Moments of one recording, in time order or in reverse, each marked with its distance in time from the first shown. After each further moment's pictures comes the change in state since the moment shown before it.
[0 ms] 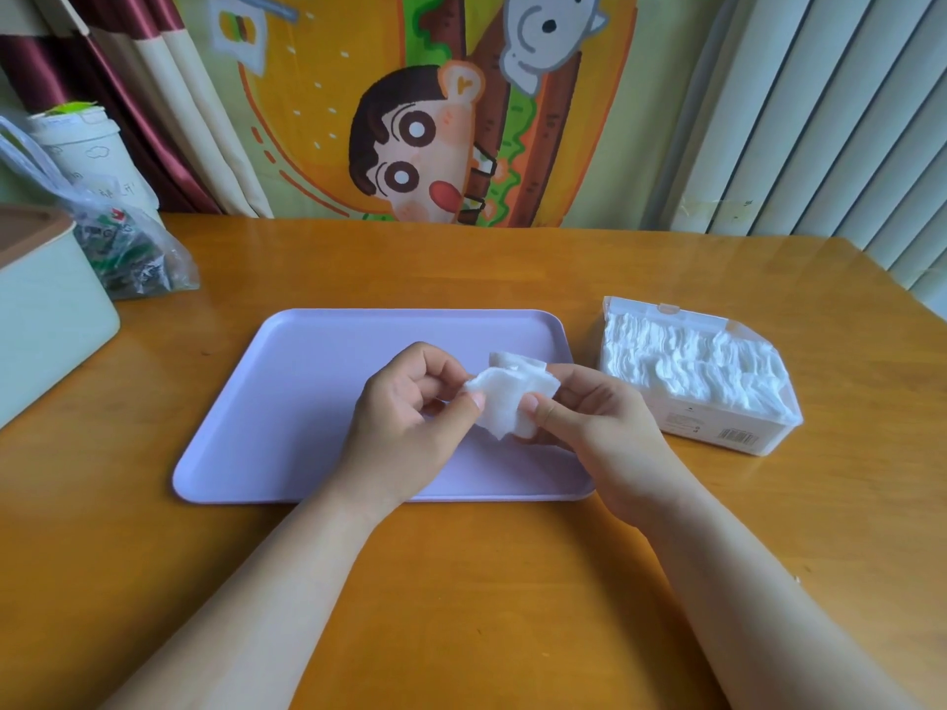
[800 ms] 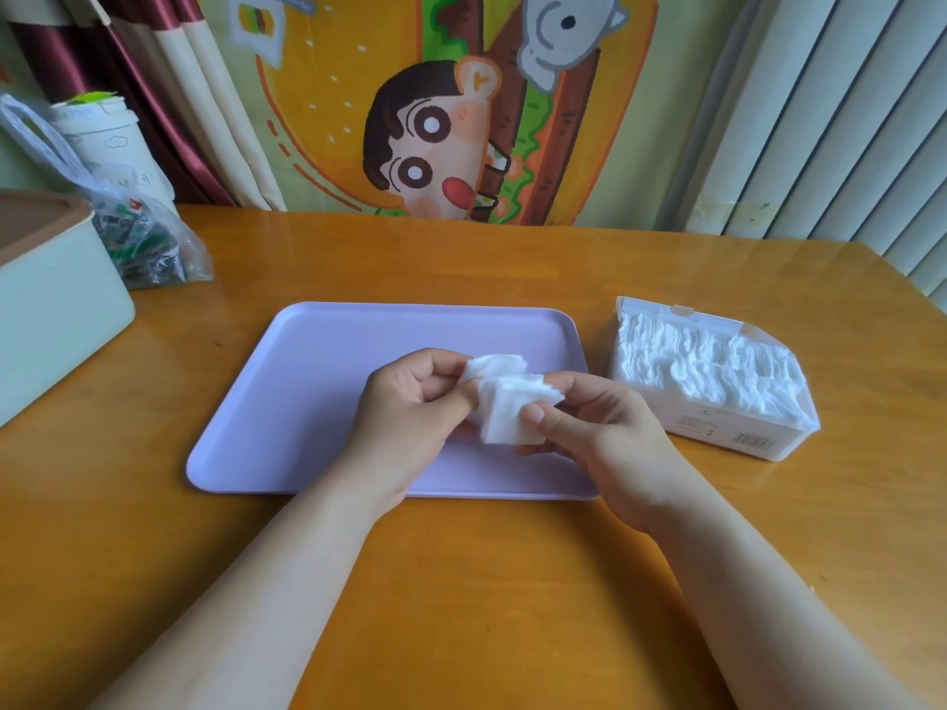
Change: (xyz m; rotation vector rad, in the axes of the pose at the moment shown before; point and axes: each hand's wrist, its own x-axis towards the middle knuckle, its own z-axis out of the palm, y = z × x) left_hand 0.005 0.001 -0.001 -0.120 0.047 -0.219; right_hand -0.002 0.000 0.004 0.028 -0.124 -0.004
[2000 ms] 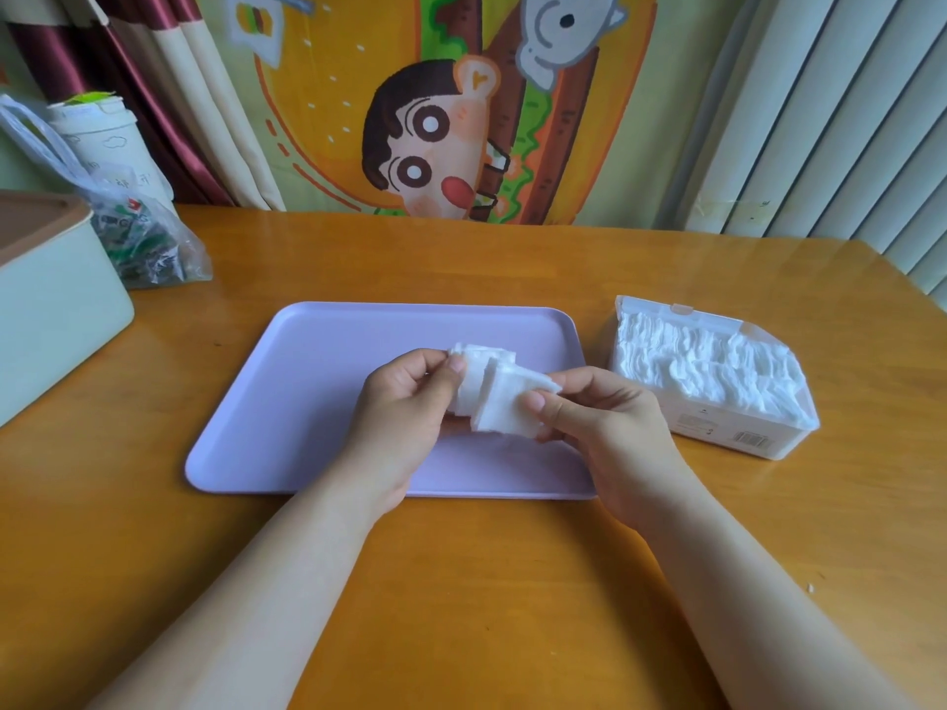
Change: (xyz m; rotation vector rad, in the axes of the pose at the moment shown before) left_hand 0.006 -0.007 -0.001 -0.065 0.029 -0.028; right_hand 0.001 -0.003 0.006 0.077 0.173 0.007
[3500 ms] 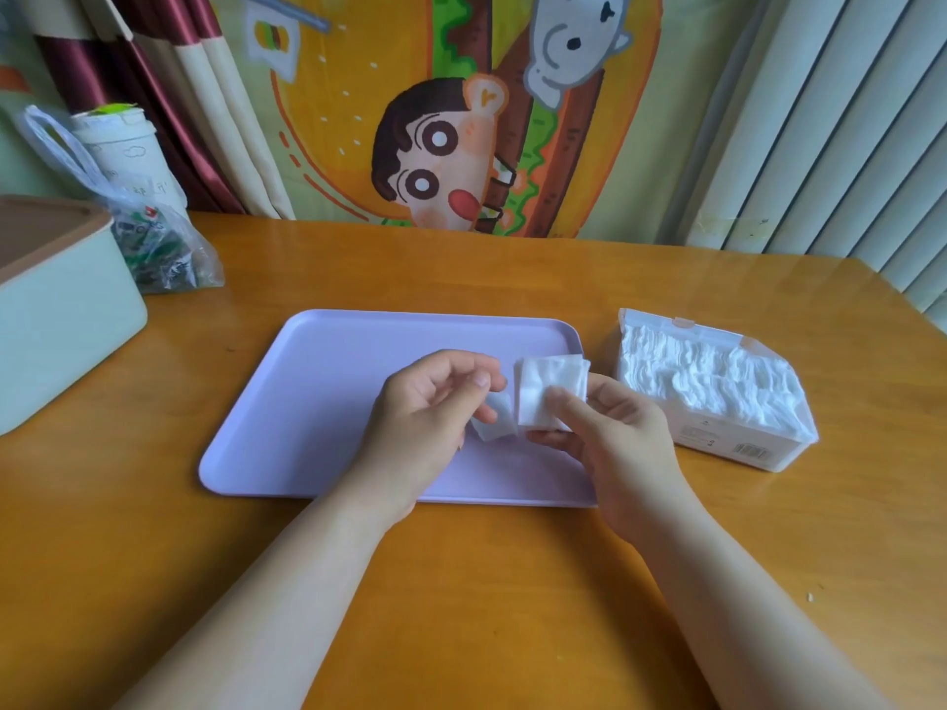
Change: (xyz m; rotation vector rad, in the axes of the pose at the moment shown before) left_hand -0.016 0.014 -0.001 0.092 -0.083 0.158; right_hand -0.003 0.005 0.005 -0.029 0.144 -0.017
